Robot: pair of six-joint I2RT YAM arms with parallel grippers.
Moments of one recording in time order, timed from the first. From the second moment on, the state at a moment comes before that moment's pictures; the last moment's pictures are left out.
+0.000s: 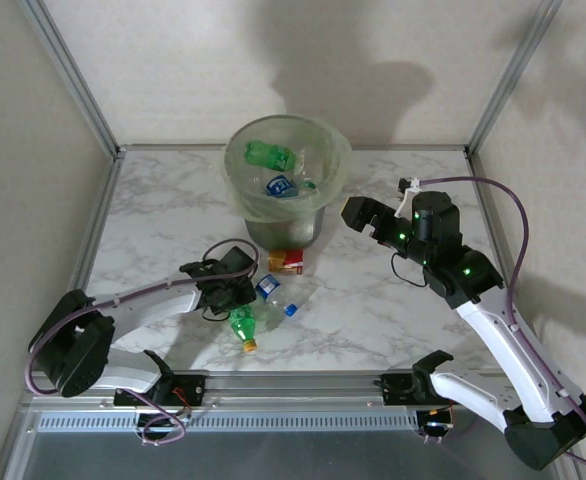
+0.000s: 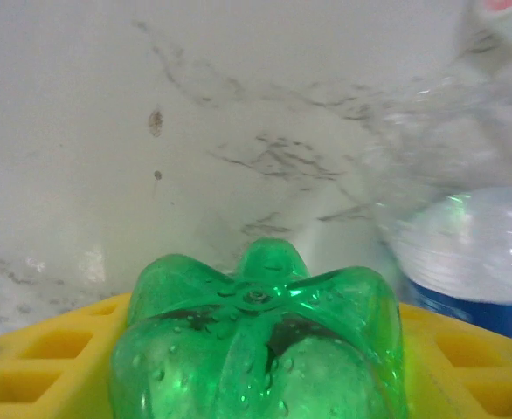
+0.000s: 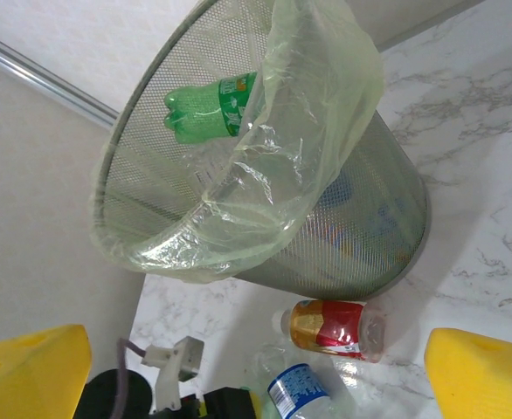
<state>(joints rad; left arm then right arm) -0.69 1.34 0.74 -0.62 -0.13 -1.08 0.52 0.94 1.09 -0.54 -0.13 0.76</state>
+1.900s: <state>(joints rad) -0.52 1.54 1.61 0.06 0.38 -1.28 0.54 1.20 1.37 -0.28 -0.63 0.73</state>
